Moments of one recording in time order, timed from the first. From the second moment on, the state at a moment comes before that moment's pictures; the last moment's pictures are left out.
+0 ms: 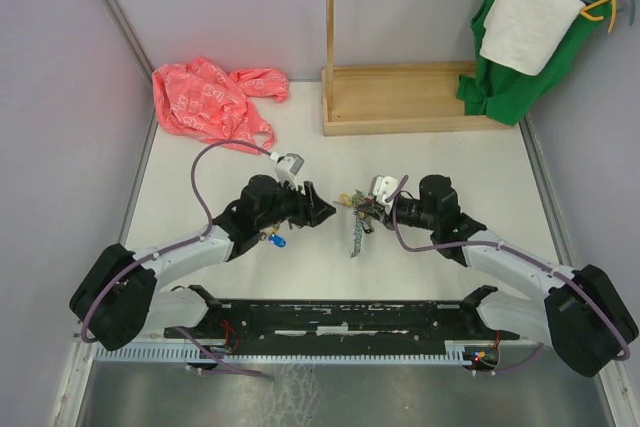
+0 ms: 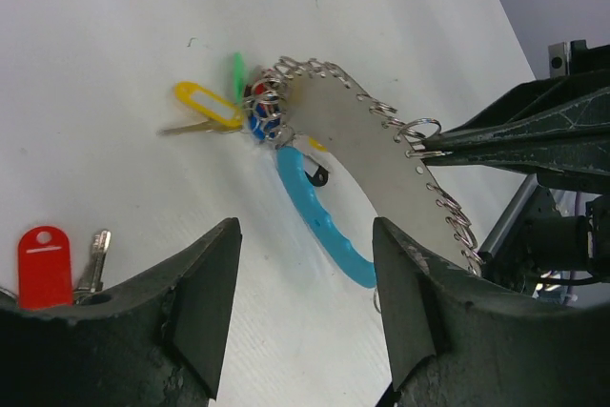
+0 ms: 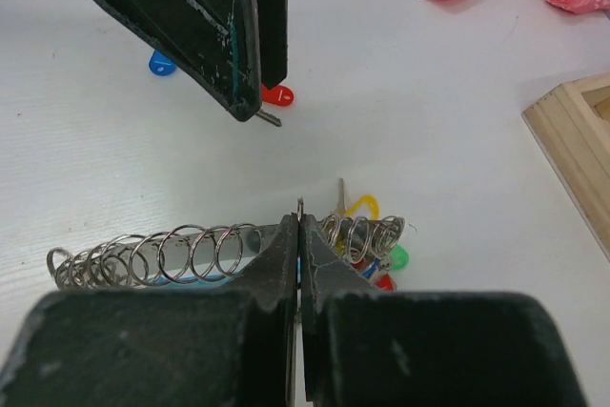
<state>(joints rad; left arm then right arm) -0.66 1.22 0.52 0.33 0.25 -0.53 0.57 1.10 0.45 0.34 -0.59 -0.42</state>
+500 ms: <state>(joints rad) -0.82 1.33 0.47 0.47 0.21 -0.51 0.57 1.19 0.47 0.38 -0.69 -0.49</state>
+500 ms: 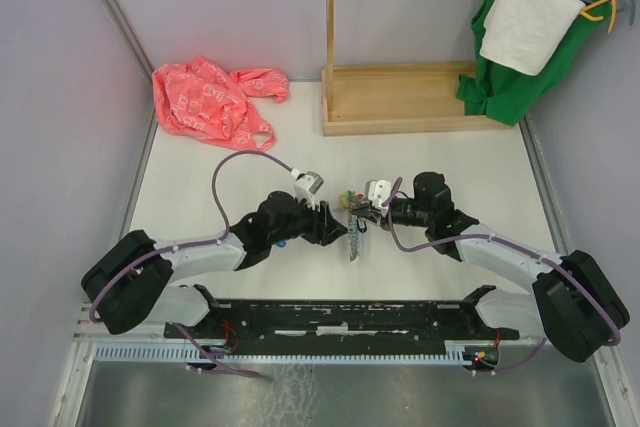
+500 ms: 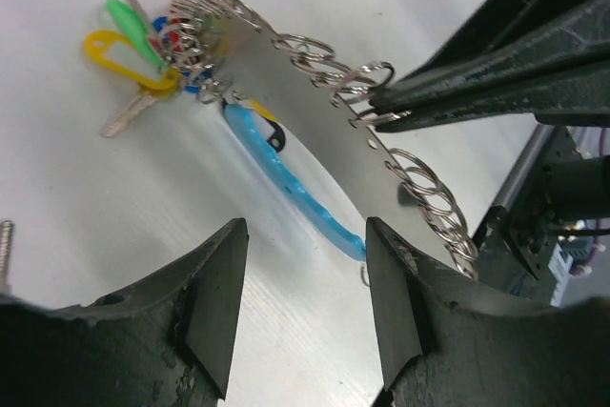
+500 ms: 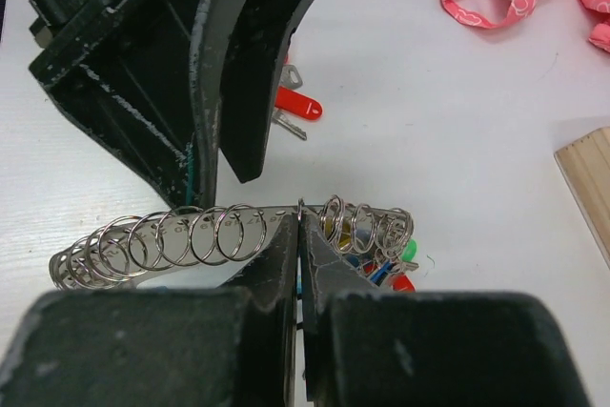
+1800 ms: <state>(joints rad) -0.70 1.40 0.61 -0.14 -0.29 -0.67 0.57 1.18 0.50 0.25 -0.79 -0.62</state>
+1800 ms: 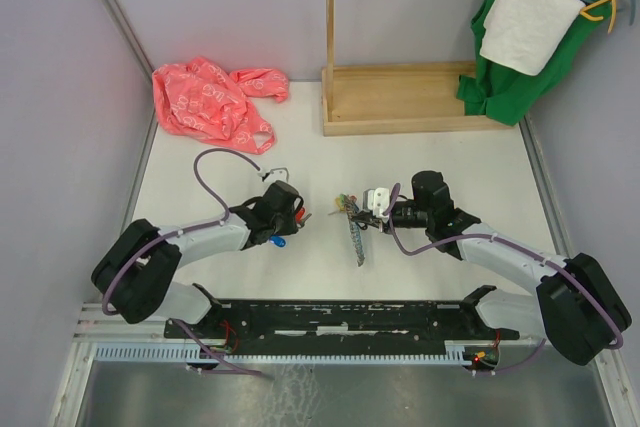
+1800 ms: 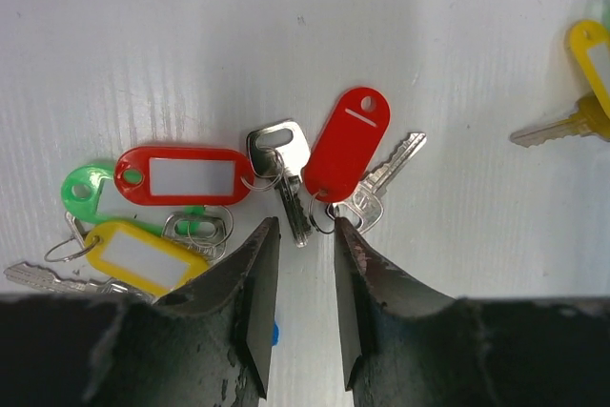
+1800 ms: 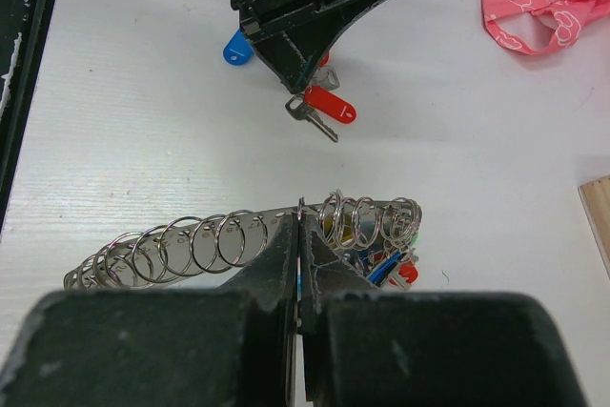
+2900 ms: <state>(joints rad) -0.69 1.44 0.68 -0.16 -0.26 -0.66 0.57 1.18 0.50 0.25 -0.79 -0.62</state>
